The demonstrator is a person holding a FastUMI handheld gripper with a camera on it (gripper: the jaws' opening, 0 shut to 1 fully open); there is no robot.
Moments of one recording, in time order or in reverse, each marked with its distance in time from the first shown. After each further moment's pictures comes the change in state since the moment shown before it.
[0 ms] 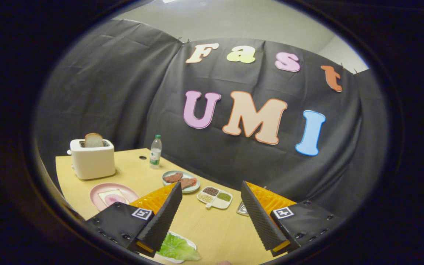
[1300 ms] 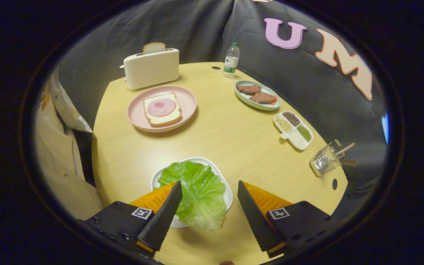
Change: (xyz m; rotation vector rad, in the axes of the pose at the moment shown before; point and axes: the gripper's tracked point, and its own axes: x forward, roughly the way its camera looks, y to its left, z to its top) arm 0.005 0.084 -0.214 -0.228 0.647 0.618
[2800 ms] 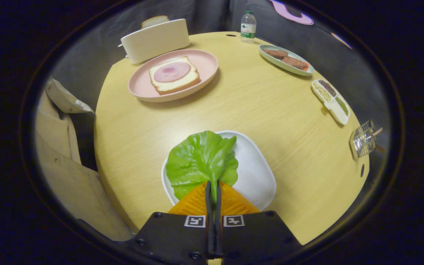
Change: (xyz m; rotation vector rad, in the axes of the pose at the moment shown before) arm 0.044 0.050 -0.044 0.045 0.231 0.127
